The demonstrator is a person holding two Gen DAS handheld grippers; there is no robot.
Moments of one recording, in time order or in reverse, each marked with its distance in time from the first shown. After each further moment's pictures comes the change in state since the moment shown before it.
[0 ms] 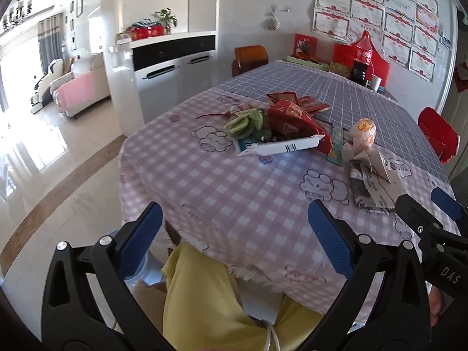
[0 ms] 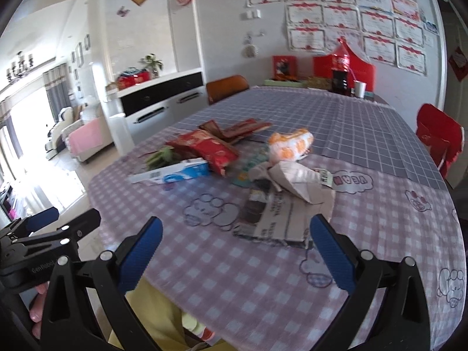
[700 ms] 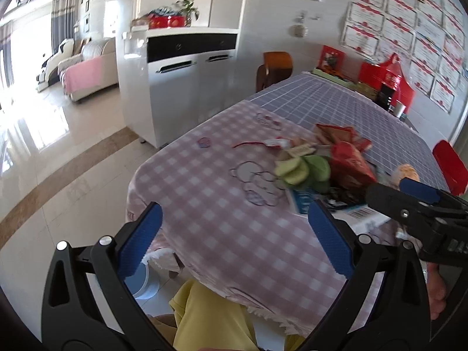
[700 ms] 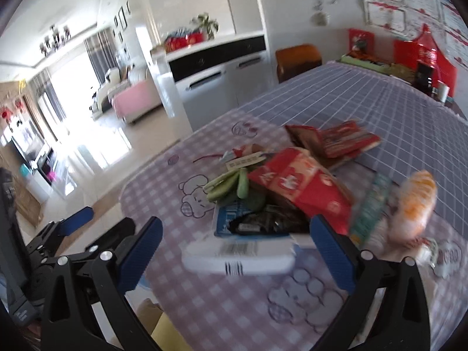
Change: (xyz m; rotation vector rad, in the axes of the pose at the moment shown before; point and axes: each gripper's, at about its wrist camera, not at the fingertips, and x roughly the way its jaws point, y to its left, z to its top) left arm 0.078 0.085 0.061 -0.127 0.008 0.016; right arm 0.136 0.104 0.097 -0.139 0.241 0.276
